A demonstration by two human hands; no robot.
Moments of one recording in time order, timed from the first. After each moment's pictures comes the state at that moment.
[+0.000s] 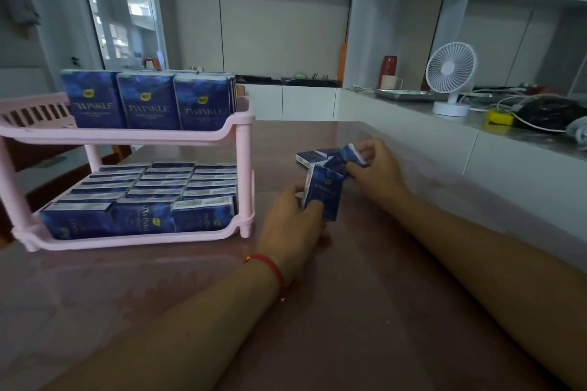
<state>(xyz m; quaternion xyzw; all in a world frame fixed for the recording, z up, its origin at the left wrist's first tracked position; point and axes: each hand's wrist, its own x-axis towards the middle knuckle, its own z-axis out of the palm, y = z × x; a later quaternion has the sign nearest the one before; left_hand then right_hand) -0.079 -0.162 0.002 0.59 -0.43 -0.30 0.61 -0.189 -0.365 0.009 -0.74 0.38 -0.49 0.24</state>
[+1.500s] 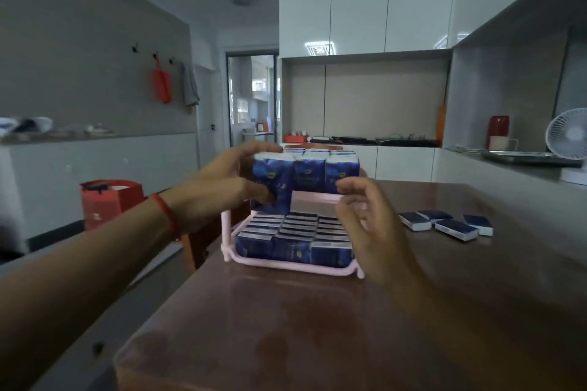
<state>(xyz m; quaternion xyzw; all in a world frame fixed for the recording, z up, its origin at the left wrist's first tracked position) 0.066 0.057 0.164 0.65 -0.54 -0.14 0.52 -0.101 -0.107 0.072 -0.78 0.06 -0.53 0.31</state>
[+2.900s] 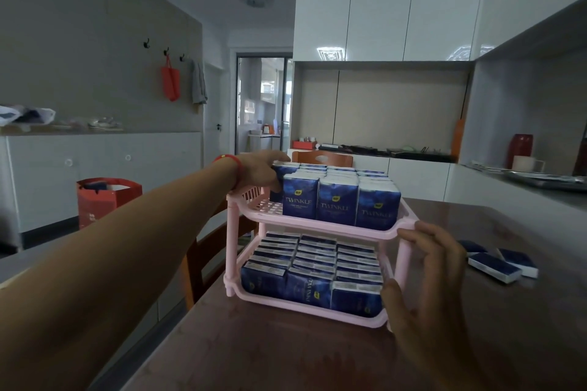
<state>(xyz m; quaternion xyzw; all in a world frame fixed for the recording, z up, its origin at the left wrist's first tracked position) 0.220 -0.078 0.188 0.79 -0.52 -0.13 0.29 -0.082 -0.148 0.033 -0.77 0.13 -0.62 0.07</state>
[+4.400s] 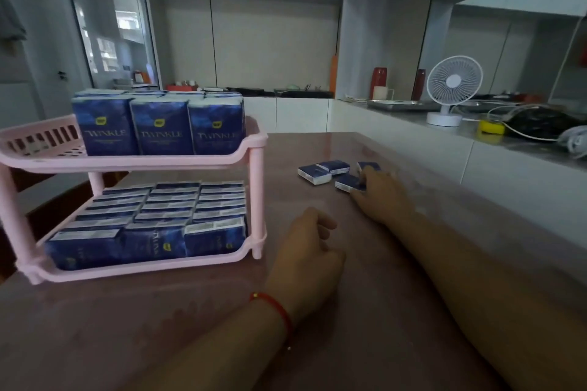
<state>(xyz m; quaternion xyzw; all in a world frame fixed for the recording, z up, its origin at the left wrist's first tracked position) -0.071 -0.140 0.002 0.62 -0.58 -0.20 0.48 -0.190 -0.396 -0.010 -0.81 0.52 -0.27 -0.05</state>
